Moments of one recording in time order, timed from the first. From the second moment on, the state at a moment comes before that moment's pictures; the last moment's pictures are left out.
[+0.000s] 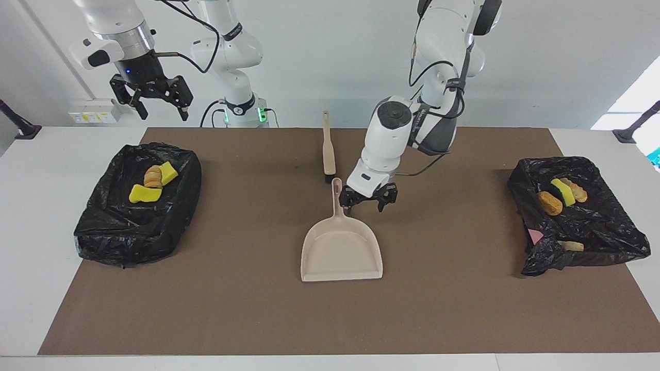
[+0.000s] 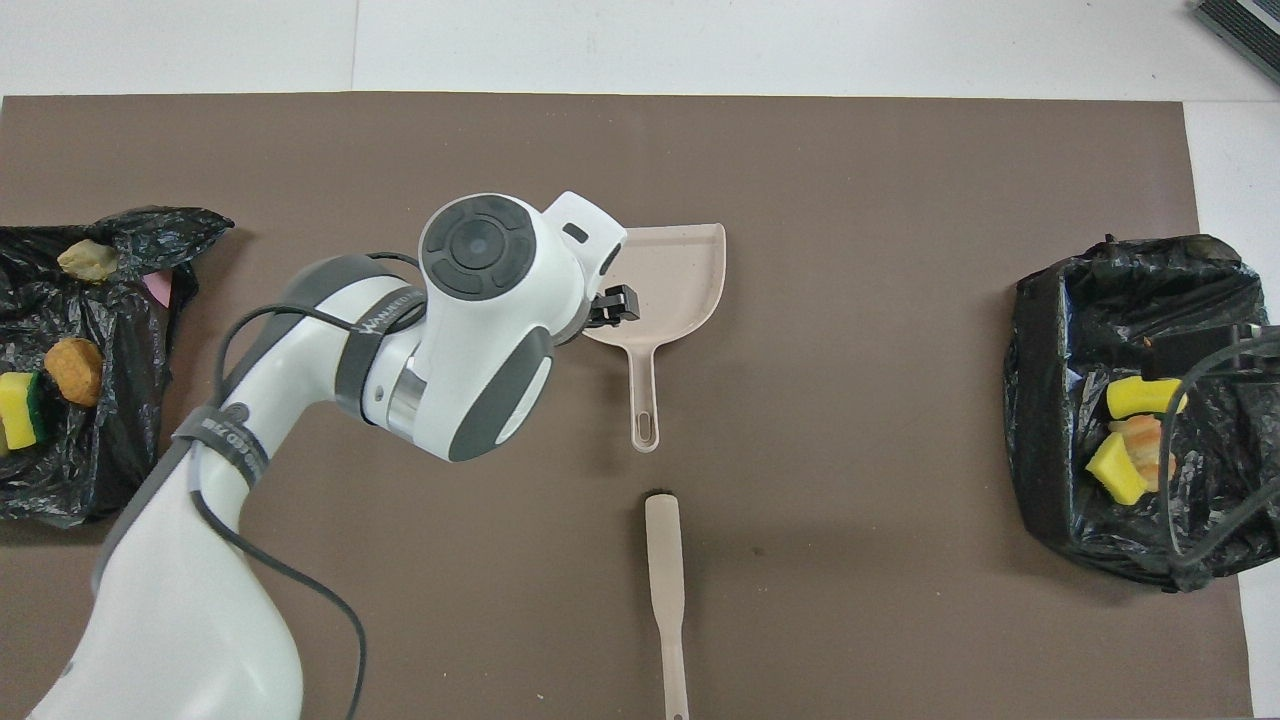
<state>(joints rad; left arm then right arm) -0.51 0.36 -0.04 -1.63 -0.04 2.10 -0.61 0.11 -0.12 -0.12 -1.62 -0.02 1.53 0.05</state>
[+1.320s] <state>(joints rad) -0.06 -0.04 -0.02 -1.68 -0.04 1.61 0.09 0.11 -0.12 -0.12 -1.62 -0.02 1.53 0.05</state>
